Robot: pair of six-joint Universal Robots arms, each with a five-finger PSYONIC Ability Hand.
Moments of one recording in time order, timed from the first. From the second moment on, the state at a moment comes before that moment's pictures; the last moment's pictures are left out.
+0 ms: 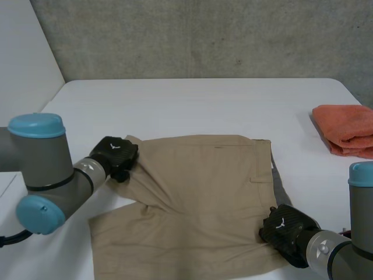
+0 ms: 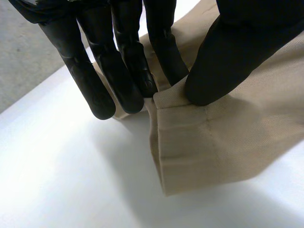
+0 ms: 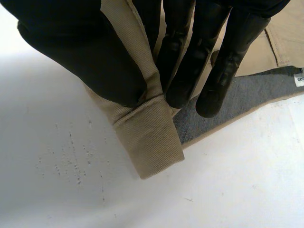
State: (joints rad) left arm 4.38 -2.12 -1.54 3.22 -1.41 3.58; right arm 1.93 -1.34 1.96 0.21 1.41 2.17; left_hand 1.10 1.18 1.18 1.20 0.98; right_hand 0.98 1.18 1.18 1.19 1.01
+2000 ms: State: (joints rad) left arm 4.09 -1.49 -1.93 2.71 -1.62 3.52; right arm 1.87 -1.64 1.92 0.53 1.37 2.16; left_hand 1.15 1.20 1.19 1.20 0.98; right_hand 0.98 1.18 1.18 1.19 1.01
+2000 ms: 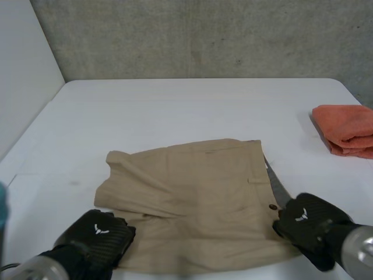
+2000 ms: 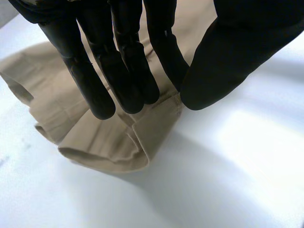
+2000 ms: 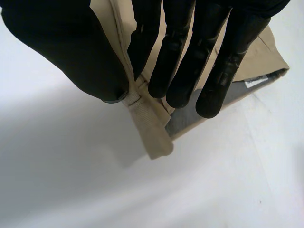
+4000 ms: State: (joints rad) left arm 4.24 -1.80 -1.76 3.41 -1.55 3.33; right arm 1.86 -1.04 1.67 -0.21 1.30 2.63; left_hand 0.19 0.20 0.21 0.20 0.05; right_hand 0.70 0.82 0.82 0.81 0.59
